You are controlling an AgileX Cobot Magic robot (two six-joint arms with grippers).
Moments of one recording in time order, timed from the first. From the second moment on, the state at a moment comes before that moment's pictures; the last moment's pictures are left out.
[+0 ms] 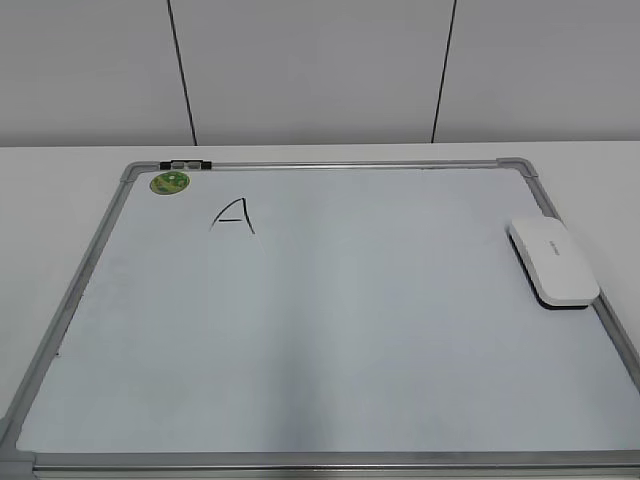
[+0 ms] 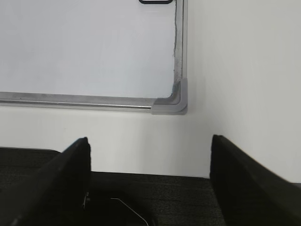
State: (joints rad) left arm -0.05 0.24 -0.51 -0.12 1.11 0.11; right arm 0.02 0.28 -0.49 0.05 1.14 -0.05
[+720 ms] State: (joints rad) left arm -0.05 0.24 -0.51 -0.12 1.10 0.11; right arm 0.02 0.28 -0.49 0.06 1.14 -0.05
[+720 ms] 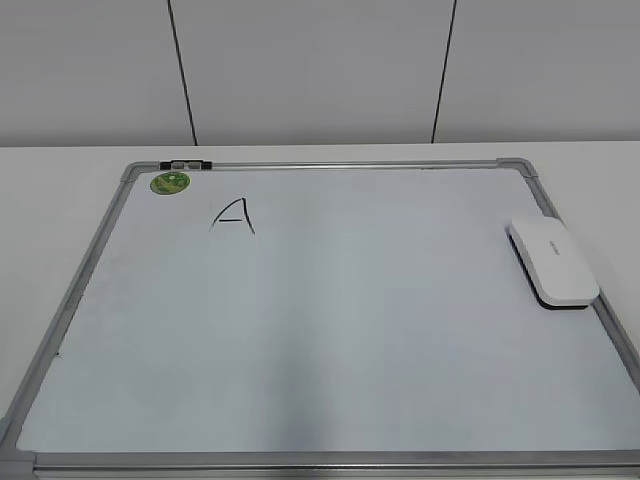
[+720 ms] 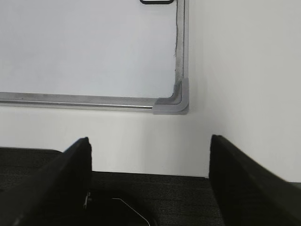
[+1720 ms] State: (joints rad) left arm -0.04 0.01 -0.51 -0.12 1.10 0.11; right arm 0.02 -0.01 -0.49 0.06 1.14 -0.05
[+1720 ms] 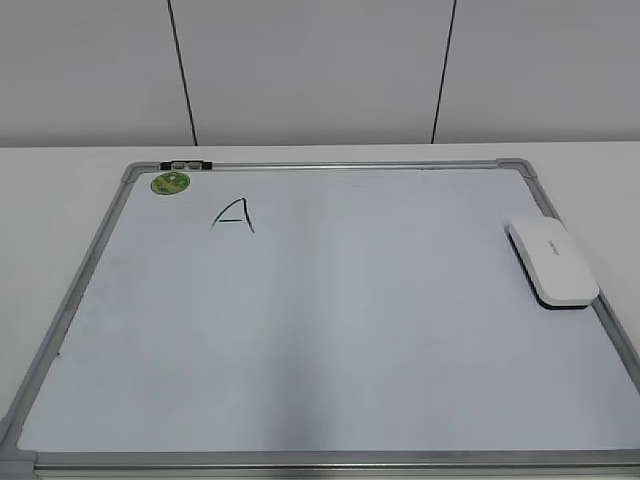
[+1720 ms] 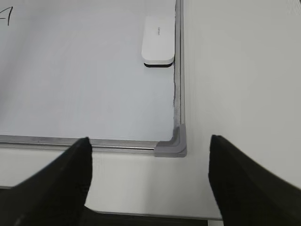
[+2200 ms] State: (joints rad) left arm -0.04 0.01 -0.51 -0.12 1.10 0.11; right arm 0.02 -0.02 -0.49 0.06 1.14 -0.05
